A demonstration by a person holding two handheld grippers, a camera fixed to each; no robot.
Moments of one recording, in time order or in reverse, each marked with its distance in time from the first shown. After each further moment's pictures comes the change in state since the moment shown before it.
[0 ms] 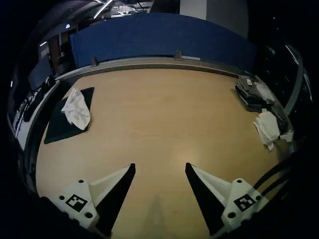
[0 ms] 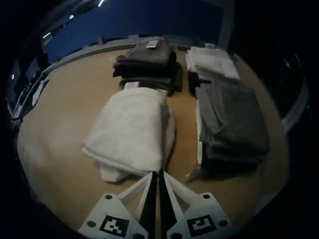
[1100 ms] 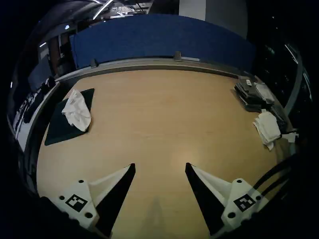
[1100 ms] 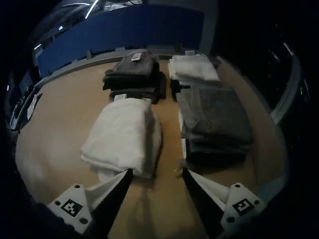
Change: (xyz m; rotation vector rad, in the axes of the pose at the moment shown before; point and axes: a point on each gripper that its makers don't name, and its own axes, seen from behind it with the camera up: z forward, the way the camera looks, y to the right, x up) left arm 0.003 -0.001 -0.003 -0.004 0.006 0.007; right arm 0.009 0.019 -0.030 -0.089 0.115 0.070
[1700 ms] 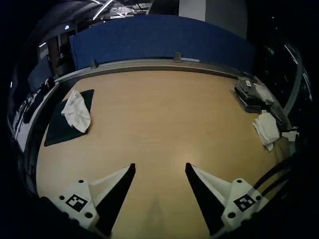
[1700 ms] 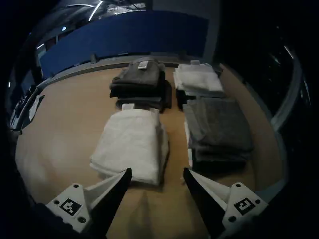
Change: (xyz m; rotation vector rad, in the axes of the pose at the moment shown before) left arm 0.004 -0.002 0.000 -0.003 0.004 -0.002; right arm 0.018 -0.028 0.000 0.032 0.040 -0.017
